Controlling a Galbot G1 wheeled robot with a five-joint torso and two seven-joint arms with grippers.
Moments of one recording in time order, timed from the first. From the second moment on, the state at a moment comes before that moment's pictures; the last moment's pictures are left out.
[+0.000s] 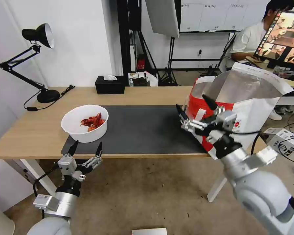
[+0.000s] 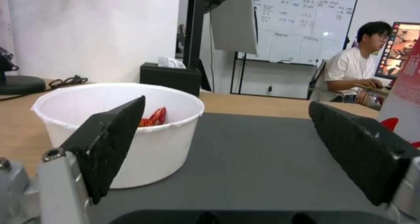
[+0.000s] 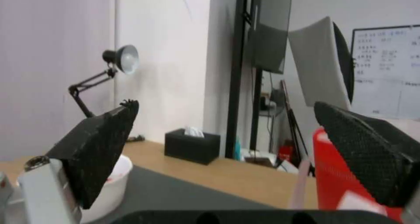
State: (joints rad) left arm 1.69 -1.15 -0.56 -2.22 -0.45 -0.18 -0.07; right arm -1.34 0.85 0.34 2.35 0.54 0.06 0.15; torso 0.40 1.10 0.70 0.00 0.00
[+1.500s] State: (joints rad) left arm 1.70 -1.15 -0.55 -2.17 -0.43 -0.21 -0.07; right arm -1.68 1.15 0.30 2.09 0.14 0.38 0.18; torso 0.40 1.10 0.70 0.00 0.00
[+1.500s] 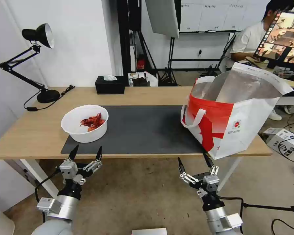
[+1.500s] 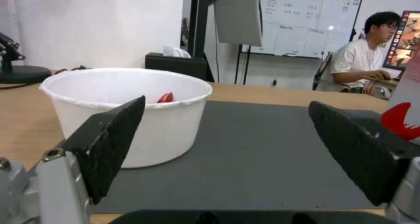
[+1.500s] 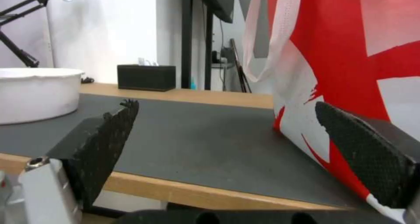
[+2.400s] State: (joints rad) left arm 1.34 -0.80 -0.55 -2.06 -0.74 0.06 -0.23; right arm -1.67 1.13 0.30 2.09 0.15 0.33 0.18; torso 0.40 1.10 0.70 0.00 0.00
